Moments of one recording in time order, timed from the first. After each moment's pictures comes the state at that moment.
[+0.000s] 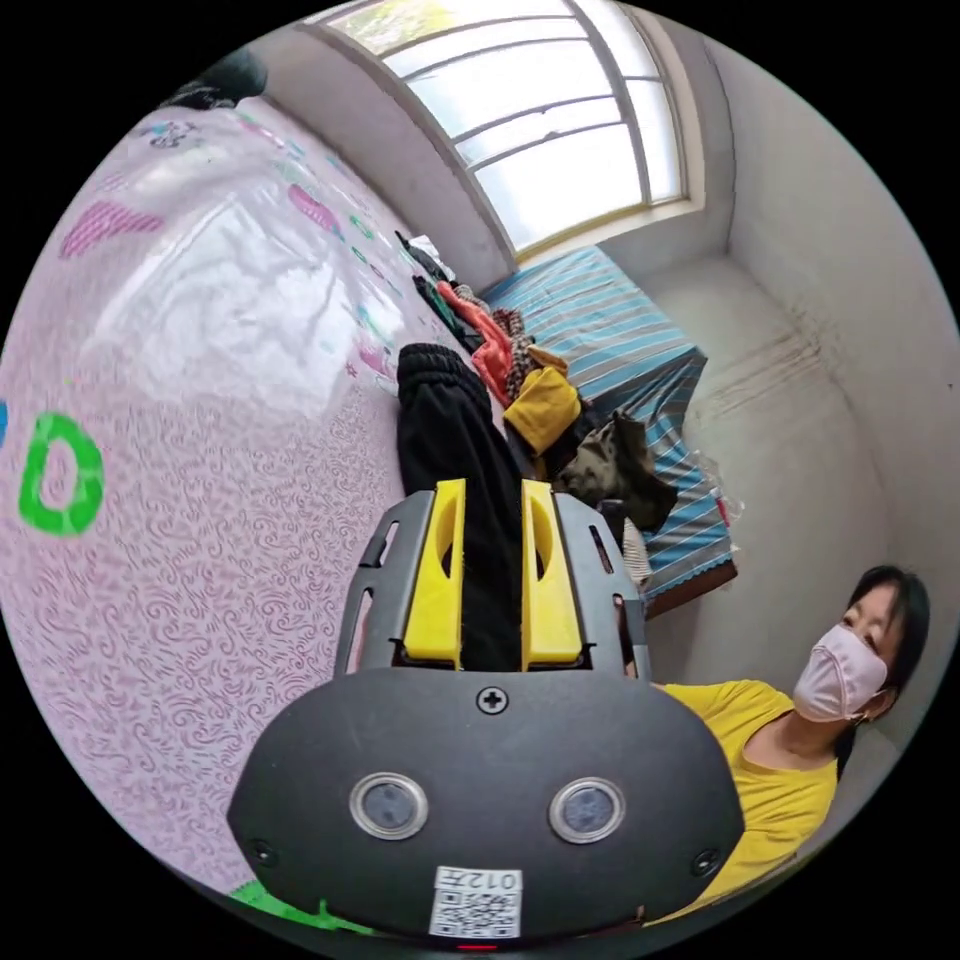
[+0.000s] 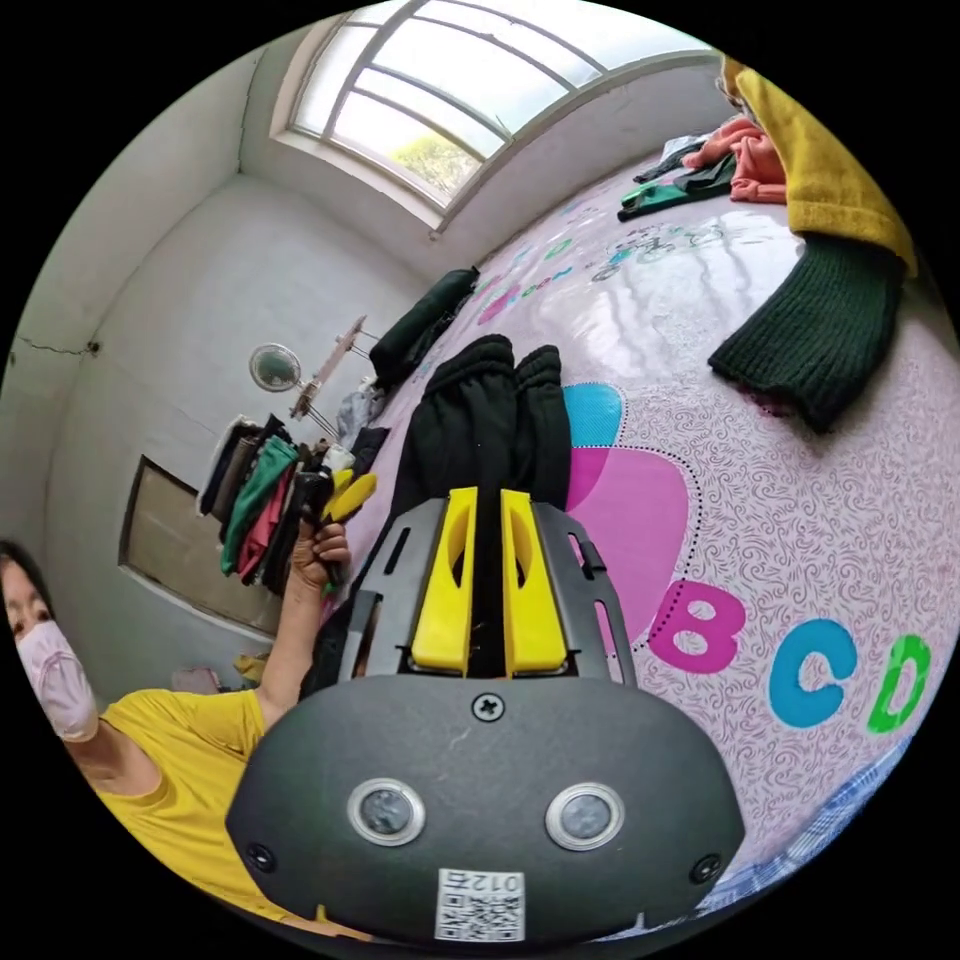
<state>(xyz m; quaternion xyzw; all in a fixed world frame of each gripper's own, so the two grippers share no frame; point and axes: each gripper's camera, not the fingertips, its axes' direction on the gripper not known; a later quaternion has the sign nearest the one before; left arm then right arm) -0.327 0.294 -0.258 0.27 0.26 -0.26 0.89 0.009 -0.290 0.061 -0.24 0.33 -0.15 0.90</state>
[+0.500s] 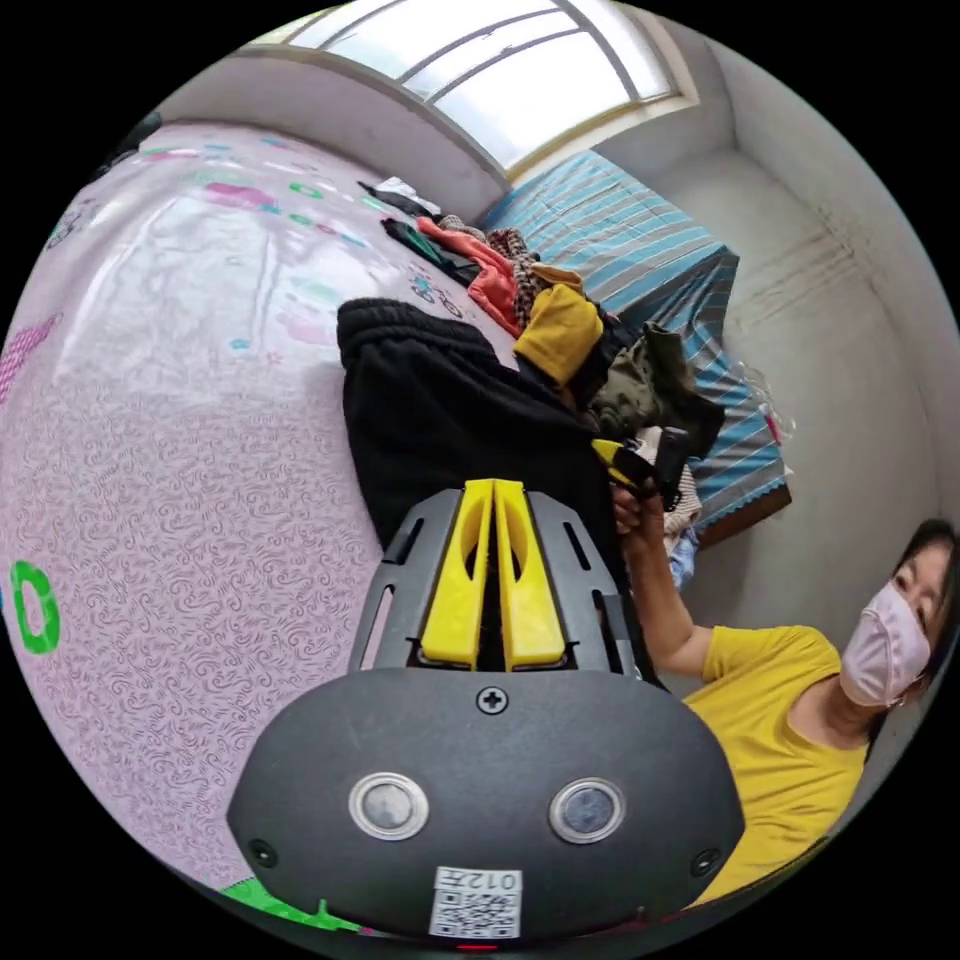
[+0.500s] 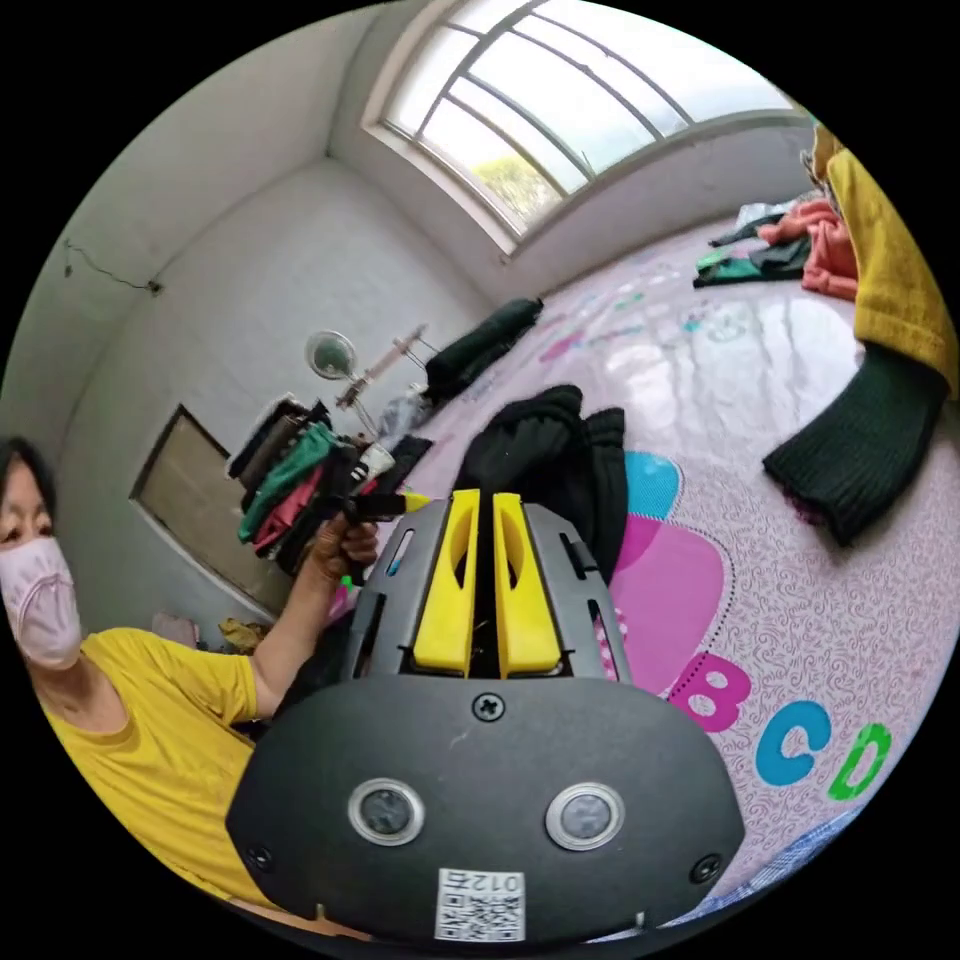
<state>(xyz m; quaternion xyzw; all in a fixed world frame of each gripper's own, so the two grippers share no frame) -0.266 0.203 -0.265 0.19 0.18 -0.19 0.95 -0.023 -0.308 0.068 -0.24 0.26 -0.27 0.90</state>
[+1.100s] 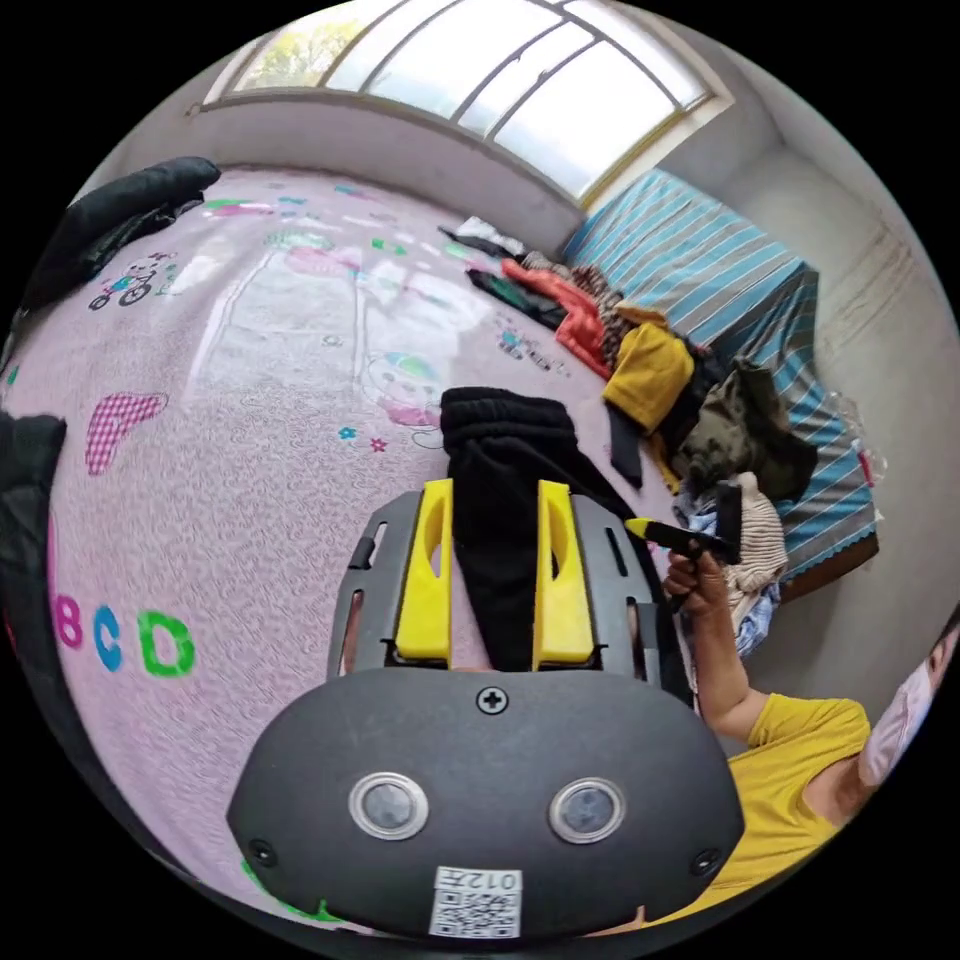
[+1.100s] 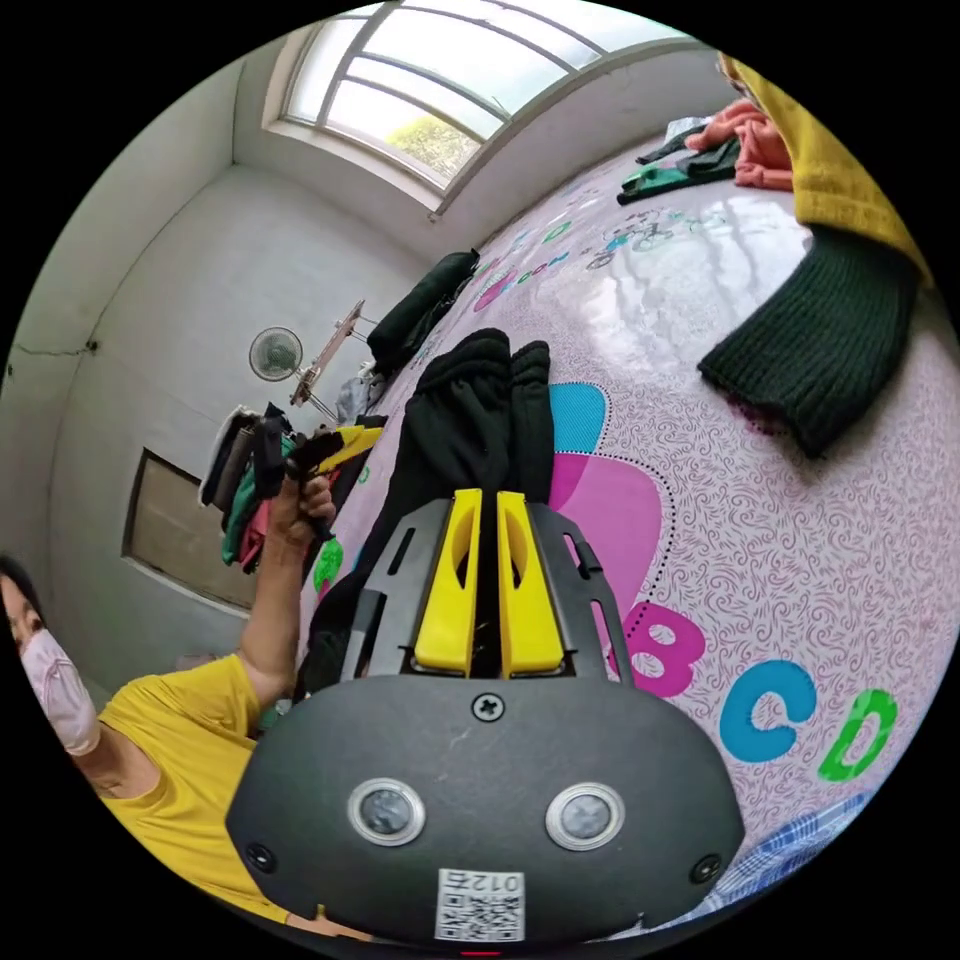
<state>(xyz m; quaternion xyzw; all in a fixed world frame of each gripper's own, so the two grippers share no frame) -0.259 0.085 -0.286 0.12 0.06 -0.25 0.96 0.032 -0.365 0.060 -0.27 0.36 -0.16 0.88</state>
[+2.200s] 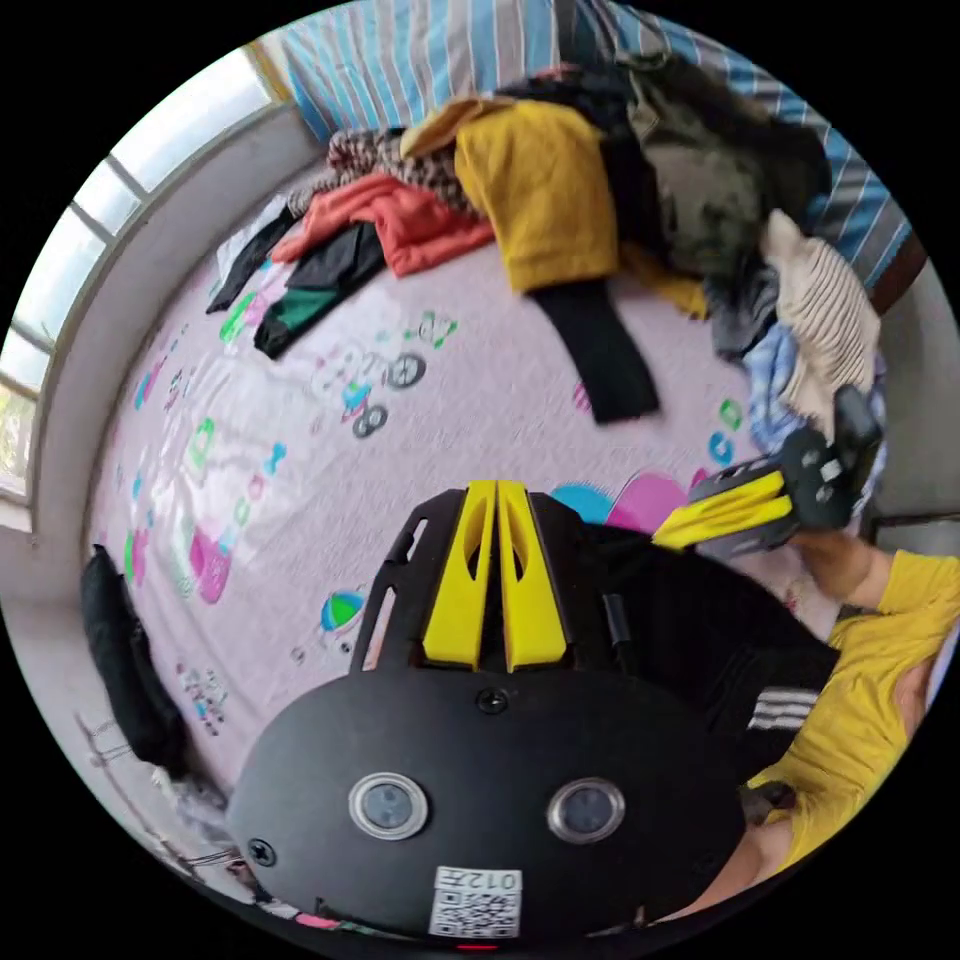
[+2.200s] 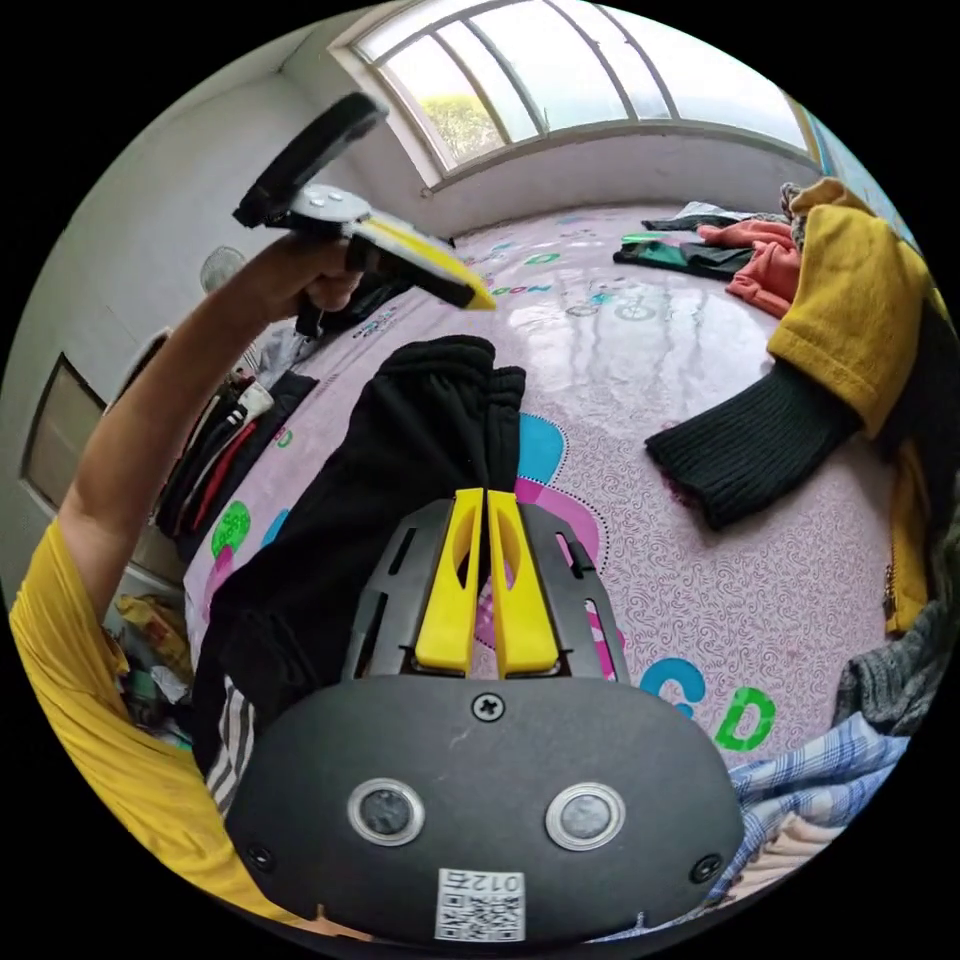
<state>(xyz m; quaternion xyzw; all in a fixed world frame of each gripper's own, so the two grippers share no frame) -0.063 -0.286 -0.208 -0.04 -0.08 0.11 0.99 -0.001 -0.347 0.096 -0.30 0.48 -0.28 0.78</state>
